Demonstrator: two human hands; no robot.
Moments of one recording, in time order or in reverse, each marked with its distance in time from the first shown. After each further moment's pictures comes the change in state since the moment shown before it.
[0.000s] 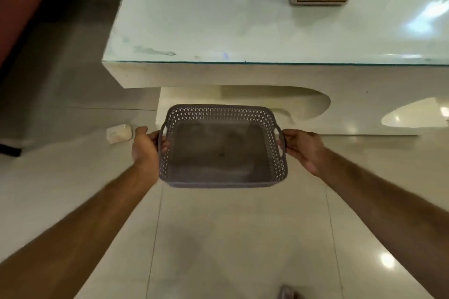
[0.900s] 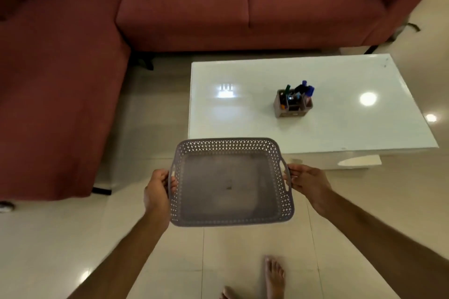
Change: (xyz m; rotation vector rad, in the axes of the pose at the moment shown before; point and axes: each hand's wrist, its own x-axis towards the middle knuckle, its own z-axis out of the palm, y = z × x) left_hand -0.296 0.323 -0.009 0.130 0.052 0.007; right_hand -0.315 -0.257 0.031 -0.033 0.029 0.016
